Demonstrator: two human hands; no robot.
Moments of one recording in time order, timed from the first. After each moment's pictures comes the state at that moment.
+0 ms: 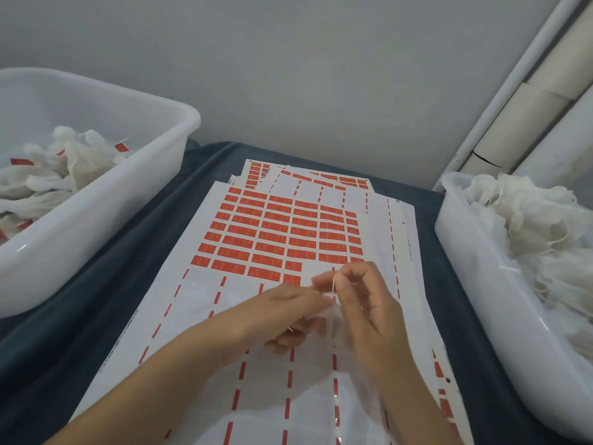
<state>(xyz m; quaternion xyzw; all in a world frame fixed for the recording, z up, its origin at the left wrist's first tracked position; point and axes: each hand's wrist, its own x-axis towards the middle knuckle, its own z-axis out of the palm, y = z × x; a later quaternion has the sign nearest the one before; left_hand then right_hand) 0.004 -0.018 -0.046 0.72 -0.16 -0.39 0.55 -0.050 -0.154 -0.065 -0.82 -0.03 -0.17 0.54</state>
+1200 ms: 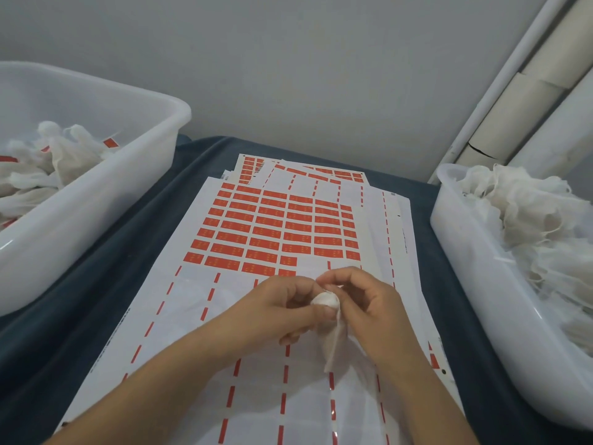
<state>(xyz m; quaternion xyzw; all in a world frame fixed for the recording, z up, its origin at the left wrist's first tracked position) 0.002 -0.020 -0.063 0.71 -0.25 -0.28 0.59 -0.047 -0.171 -0.065 -0.86 -0.02 -0.11 0.50</state>
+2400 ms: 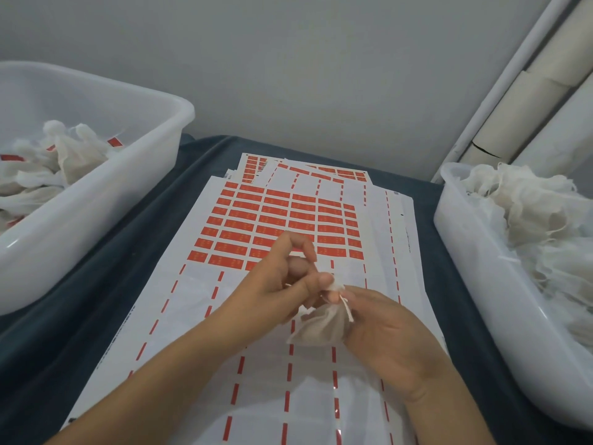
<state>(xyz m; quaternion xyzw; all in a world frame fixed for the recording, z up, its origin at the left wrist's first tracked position) 0.000 -0.016 -0.047 0.68 -0.28 -0.15 0.66 -0.057 -0.166 -0.047 -0.56 0.06 0.13 0.82</state>
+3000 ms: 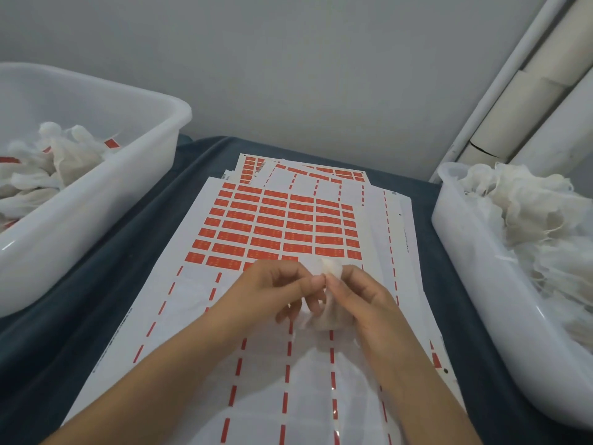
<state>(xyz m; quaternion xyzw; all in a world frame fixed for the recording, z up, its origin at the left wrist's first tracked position) 0.009 -0.017 -0.059 0.71 -0.21 -0.21 0.64 -0.051 -0.160 -0.060 -0.73 0.09 0.00 0.67</state>
